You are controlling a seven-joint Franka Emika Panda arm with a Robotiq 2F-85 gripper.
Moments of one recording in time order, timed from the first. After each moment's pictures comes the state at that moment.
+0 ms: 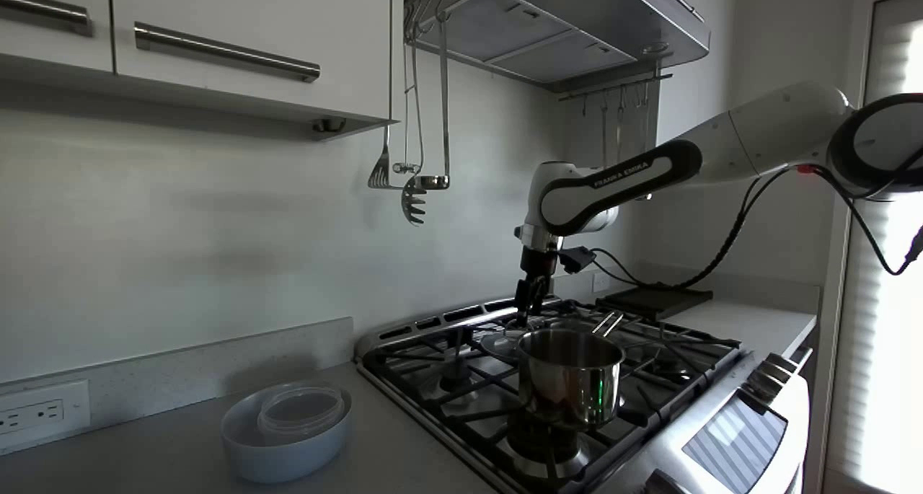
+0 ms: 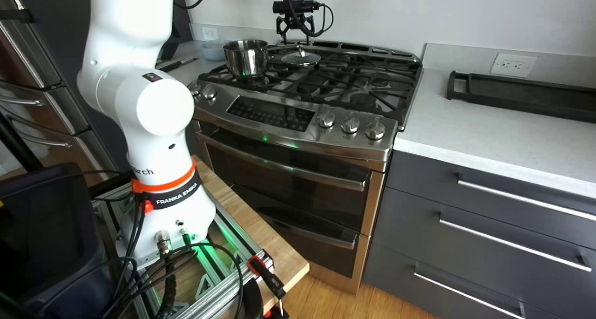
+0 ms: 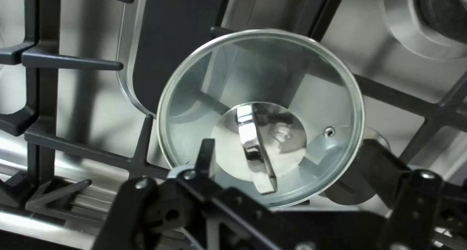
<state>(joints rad) 0.23 0.38 0.21 -1.58 -0.10 2.12 -0.25</state>
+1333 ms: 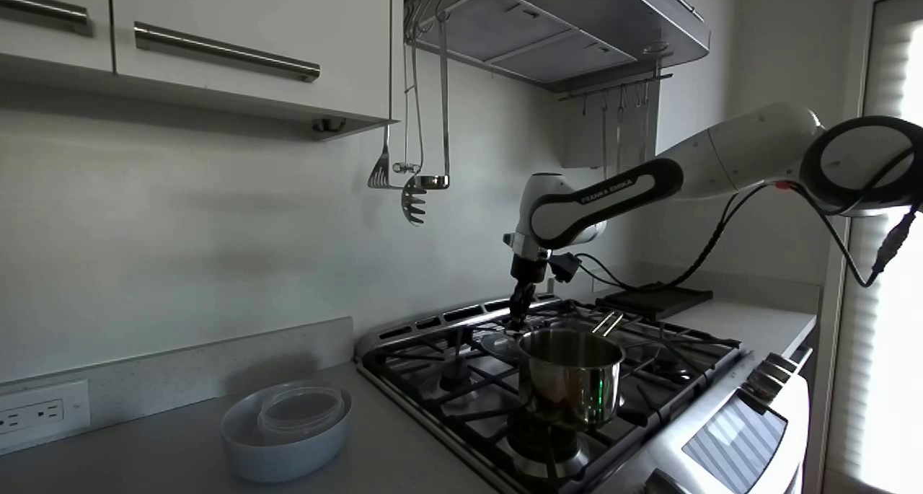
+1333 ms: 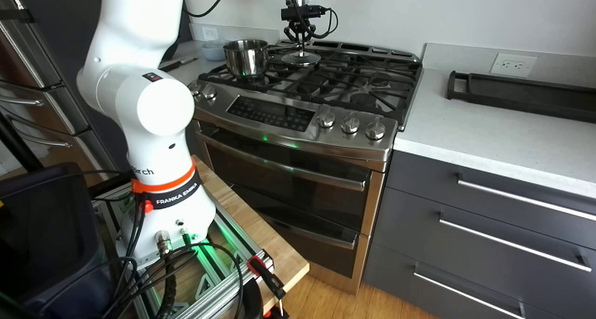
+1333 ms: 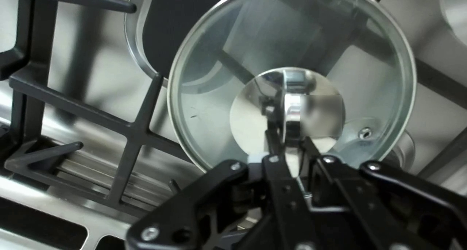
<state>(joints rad) 0.23 0.48 0.21 -1.49 -0.13 2.18 -0.35</state>
